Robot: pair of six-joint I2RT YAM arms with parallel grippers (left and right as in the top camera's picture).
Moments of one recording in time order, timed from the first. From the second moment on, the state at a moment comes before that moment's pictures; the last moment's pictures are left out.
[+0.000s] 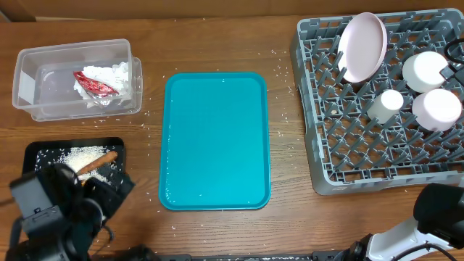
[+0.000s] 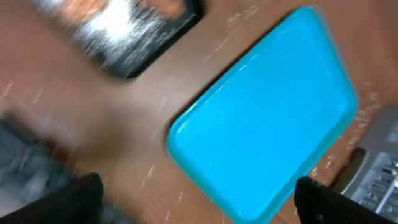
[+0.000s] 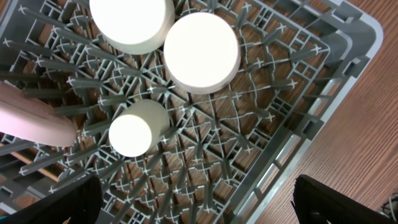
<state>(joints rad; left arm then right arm) 0.36 0.78 1.19 -1.40 0.18 -0.57 -0.47 1.83 2.17 -1.60 0.11 0.46</state>
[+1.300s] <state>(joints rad) 0.06 0.02 0.01 -0.06 0.14 -0.42 -0.47 1.83 2.17 -1.60 0.11 0.46</state>
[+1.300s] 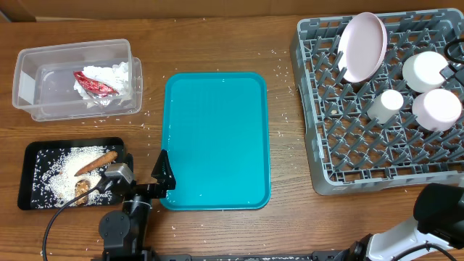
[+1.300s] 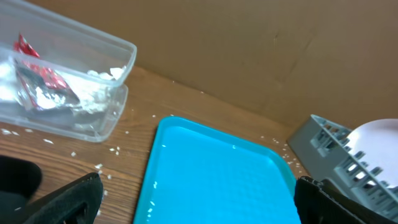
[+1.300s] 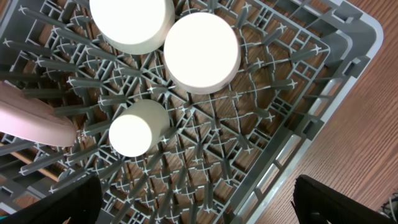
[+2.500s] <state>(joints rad) 0.06 0.02 0.01 -0.07 0.10 -0.15 -0.47 1.83 2.17 -1.60 0.11 0.46</state>
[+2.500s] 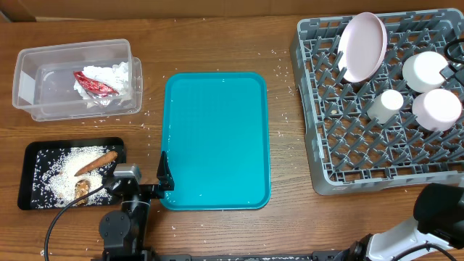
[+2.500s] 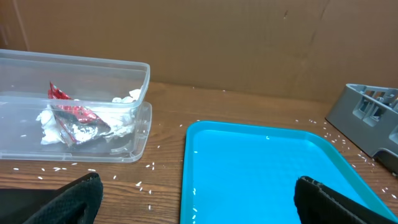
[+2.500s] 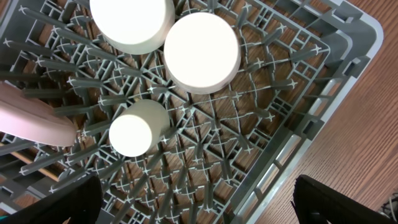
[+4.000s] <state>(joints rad) 0.06 0.02 0.01 -0.07 0.10 -0.15 -0.44 1.74 2.16 -1.44 0.11 0.44</state>
